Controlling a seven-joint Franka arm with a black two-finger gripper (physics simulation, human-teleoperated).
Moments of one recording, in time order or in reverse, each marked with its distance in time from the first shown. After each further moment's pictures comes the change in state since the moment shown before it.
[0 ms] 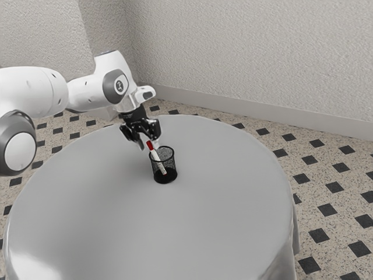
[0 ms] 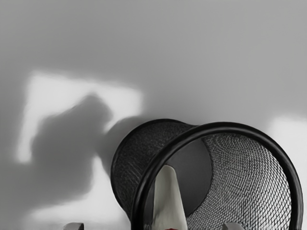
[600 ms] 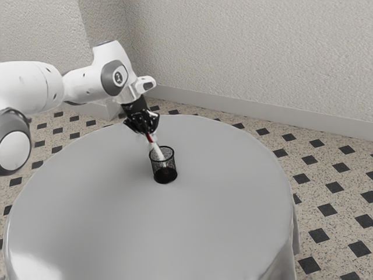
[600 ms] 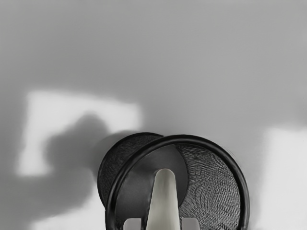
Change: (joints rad) arm -0.011 -0.043 -0.004 0.009 0.014 -0.002 -0.010
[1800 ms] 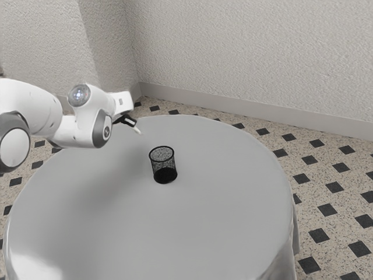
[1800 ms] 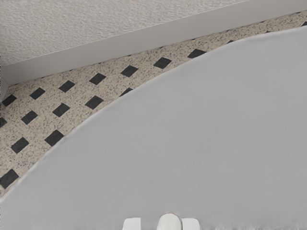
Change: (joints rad) arm 0.055 0.019 0.021 -0.354 0.166 1.122 0.357
